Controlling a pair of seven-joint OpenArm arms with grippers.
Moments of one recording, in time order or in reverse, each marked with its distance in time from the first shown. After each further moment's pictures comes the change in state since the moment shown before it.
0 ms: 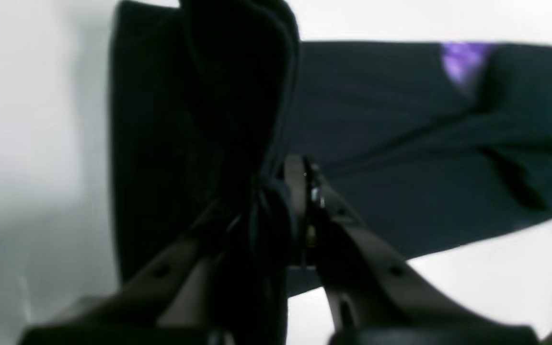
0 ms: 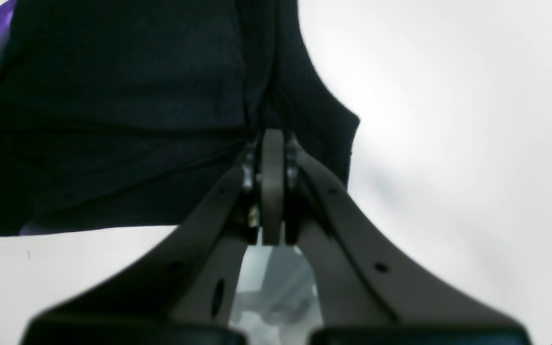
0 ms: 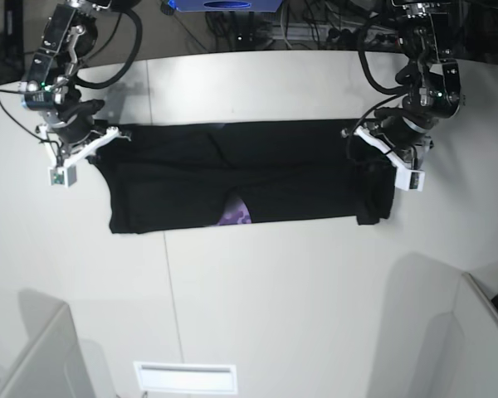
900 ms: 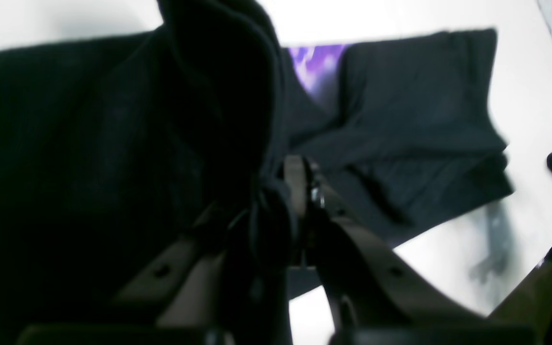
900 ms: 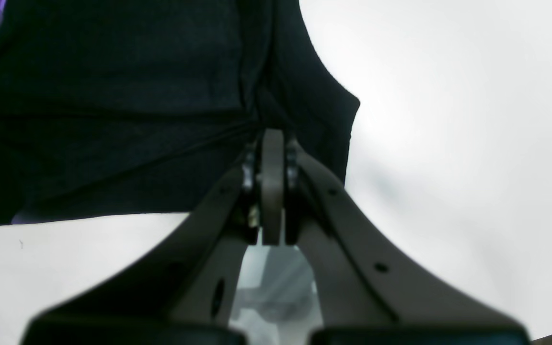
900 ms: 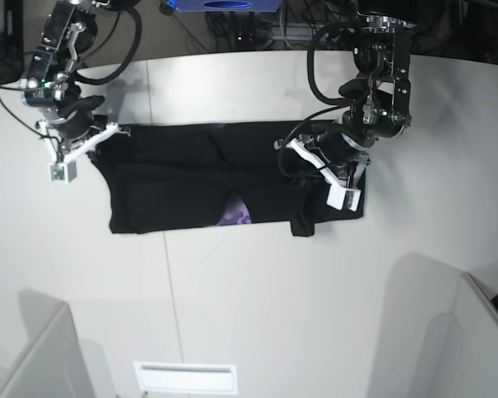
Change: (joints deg) left arm -6.7 5.2 16.5 -0.4 0.3 8.6 0.2; right arm -1.1 0.1 0.0 0.0 0.0 0.0 -0.2
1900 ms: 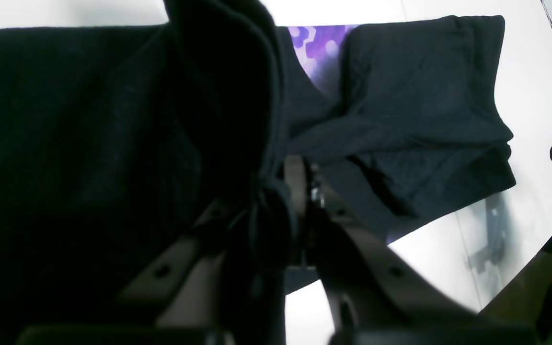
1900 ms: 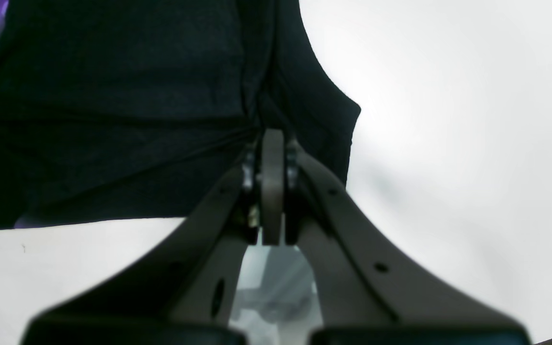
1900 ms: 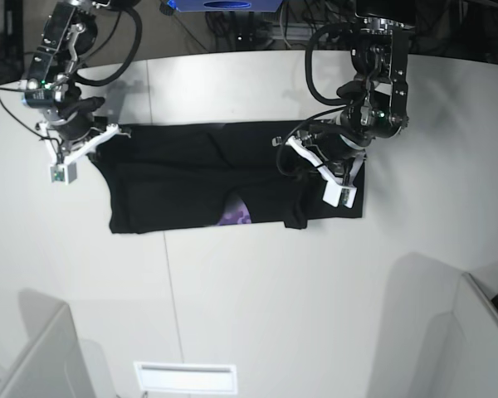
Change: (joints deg) left arm -0.1 0.1 0.0 -1.8 -0.3 0.0 2.0; right arm 0.3 0.0 0.0 0.0 0.0 0.0 0.0
